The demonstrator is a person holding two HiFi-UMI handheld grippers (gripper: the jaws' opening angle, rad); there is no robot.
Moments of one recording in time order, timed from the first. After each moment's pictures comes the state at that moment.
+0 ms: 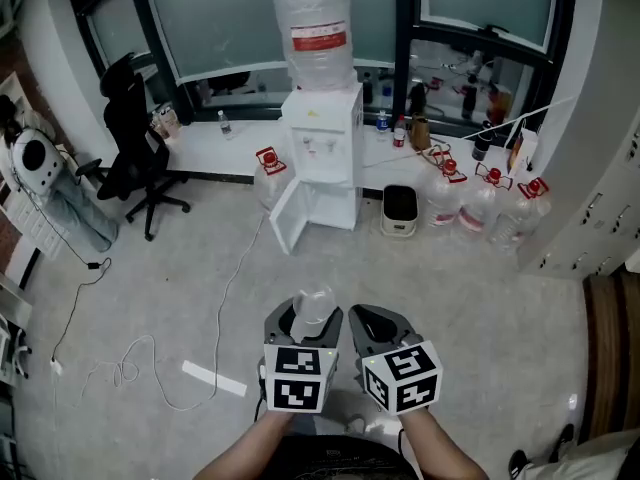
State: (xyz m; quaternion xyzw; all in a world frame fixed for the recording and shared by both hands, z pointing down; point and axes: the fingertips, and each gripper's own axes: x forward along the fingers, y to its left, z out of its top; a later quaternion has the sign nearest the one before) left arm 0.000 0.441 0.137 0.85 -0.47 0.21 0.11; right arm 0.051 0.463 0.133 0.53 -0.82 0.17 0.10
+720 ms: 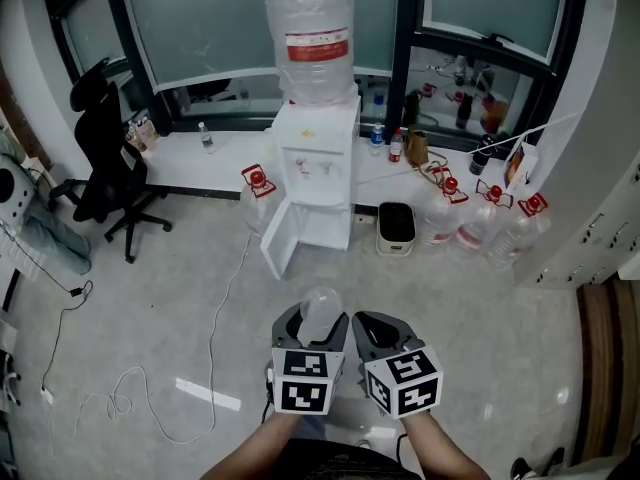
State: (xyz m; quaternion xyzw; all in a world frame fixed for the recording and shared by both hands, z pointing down) left arm -0.001 0.289 0.152 0.87 -0.43 0.20 0.13; right arm 0.043 0.315 0.147 0.56 -0.80 0.18 0.13
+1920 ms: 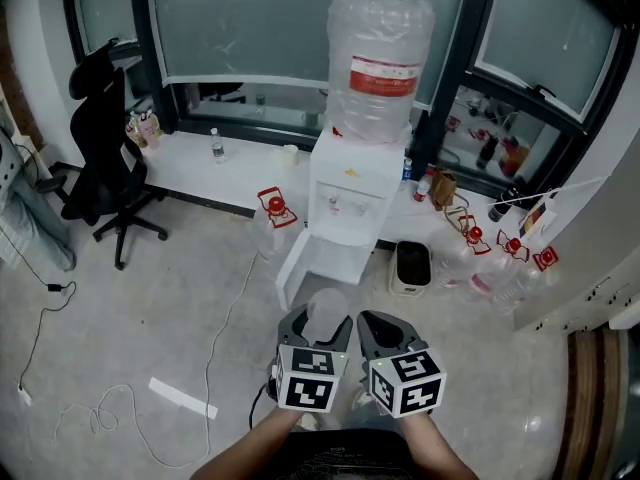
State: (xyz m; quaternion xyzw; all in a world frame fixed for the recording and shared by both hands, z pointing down) left arm -0.087 0.089 0.156 0.88 -0.42 0.18 0.15; right arm -0.042 0.110 0.134 0.57 -0.79 0.16 0.16
